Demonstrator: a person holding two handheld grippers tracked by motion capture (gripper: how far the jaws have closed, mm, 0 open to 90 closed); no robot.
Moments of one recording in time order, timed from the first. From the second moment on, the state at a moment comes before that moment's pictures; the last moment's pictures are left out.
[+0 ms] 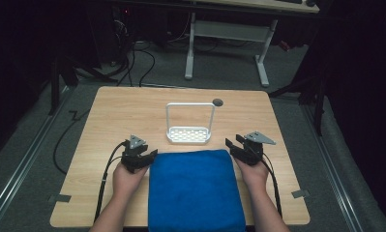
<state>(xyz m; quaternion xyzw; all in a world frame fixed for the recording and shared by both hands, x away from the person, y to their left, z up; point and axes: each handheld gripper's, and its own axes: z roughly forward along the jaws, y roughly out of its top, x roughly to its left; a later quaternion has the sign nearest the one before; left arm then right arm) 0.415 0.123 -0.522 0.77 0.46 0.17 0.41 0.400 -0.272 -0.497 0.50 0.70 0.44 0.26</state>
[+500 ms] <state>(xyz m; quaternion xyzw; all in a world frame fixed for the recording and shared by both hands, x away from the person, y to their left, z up) 0.408 0.124 -0.523 0.77 0.46 0.16 0.41 0.388 -0.264 -0.509 0.49 0.73 0.41 0.24</state>
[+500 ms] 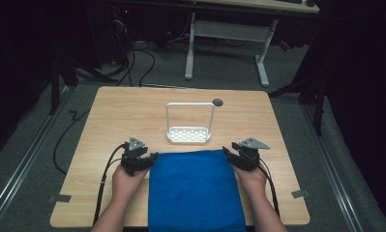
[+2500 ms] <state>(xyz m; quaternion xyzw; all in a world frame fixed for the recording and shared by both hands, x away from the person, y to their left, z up) 0.386 0.126 -0.505 0.74 0.43 0.18 0.49 0.374 -0.257 -0.500 0.47 0.72 0.45 0.25</state>
